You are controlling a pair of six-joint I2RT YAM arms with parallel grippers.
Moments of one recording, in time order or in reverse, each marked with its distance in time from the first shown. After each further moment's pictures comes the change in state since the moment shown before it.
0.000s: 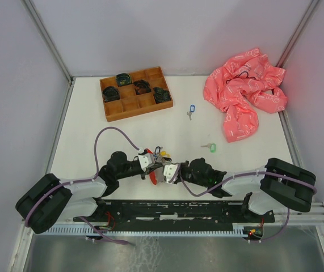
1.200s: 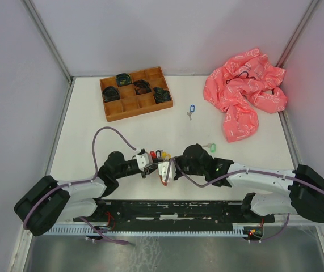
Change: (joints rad) left arm 0.003 -0.026 0.000 0.070 0.034 -0.010; right arm -0.044 -0.174 0.263 -0.618 -0.140 -0.193
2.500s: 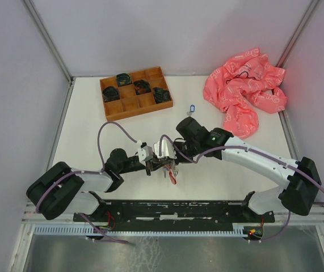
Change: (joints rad) left arm 0.000 0.188 0.061 0.274 0.101 -0.219; right arm -0.156 0.130 0.524 -0.808 -0.221 0.000
